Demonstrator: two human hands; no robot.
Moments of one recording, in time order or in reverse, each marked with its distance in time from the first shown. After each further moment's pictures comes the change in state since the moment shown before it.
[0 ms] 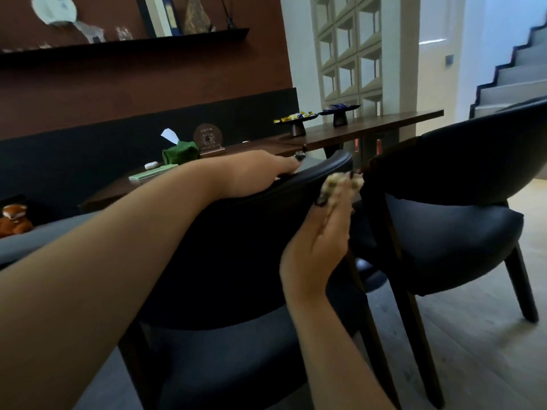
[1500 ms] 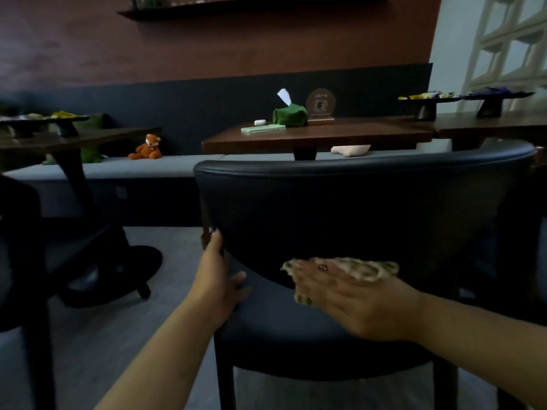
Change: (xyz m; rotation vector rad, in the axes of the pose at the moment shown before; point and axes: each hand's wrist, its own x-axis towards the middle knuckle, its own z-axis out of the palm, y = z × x) left_hand -0.149 -0.153 0.158 -1.576 0.840 -0.935; right_hand -0.016 0.047 -0.031 -0.475 -1.070 -1.927
